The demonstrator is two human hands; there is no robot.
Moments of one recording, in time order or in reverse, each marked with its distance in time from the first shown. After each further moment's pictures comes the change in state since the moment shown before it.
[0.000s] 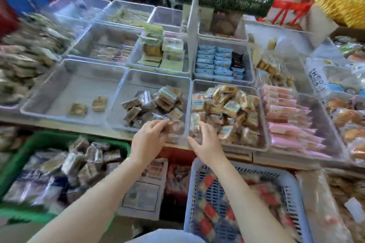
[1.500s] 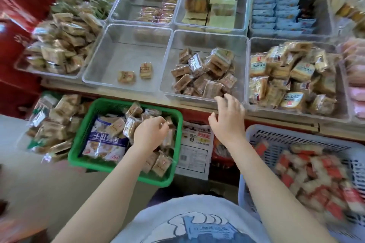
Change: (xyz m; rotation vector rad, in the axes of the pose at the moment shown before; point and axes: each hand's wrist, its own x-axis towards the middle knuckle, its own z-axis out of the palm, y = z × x) left_hand -0.075 -0.135 -0.079 0.108 -0.444 -0.469; right_hand 0.009 -0.061 0.127 -0.392 0.216 -0.137
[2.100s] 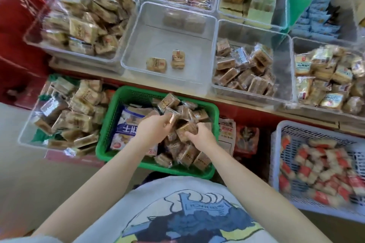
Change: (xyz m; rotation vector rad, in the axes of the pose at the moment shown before) left_hand 0.035 -0.185 -0.036 0.109 -0.208 0.181; right_hand -0.030 -0.201 0.134 0.311 -0.593 0.463
